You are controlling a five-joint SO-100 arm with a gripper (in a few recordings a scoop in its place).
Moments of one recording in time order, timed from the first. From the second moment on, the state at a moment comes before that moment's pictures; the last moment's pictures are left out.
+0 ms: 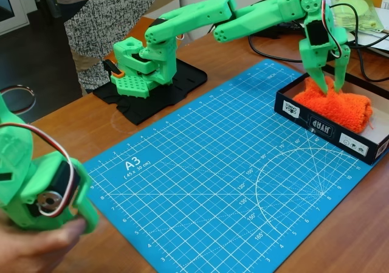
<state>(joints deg) -24.7 27.3 -2.1 93.6 -6.5</state>
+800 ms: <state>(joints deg) -3.8 125.1 91.0 71.6 -4.4</state>
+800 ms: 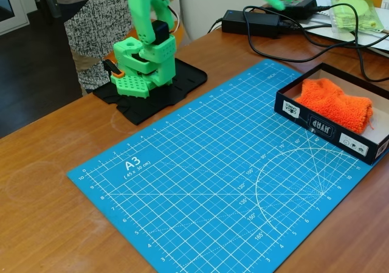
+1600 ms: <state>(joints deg) 5.1 192.6 175.3 64.8 -7.2</state>
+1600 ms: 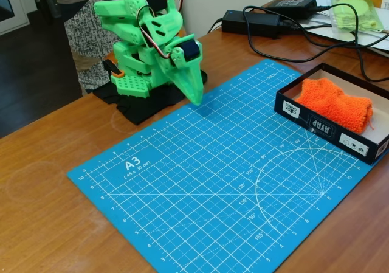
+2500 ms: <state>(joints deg) 7.0 192.6 175.3 64.8 -5.4</state>
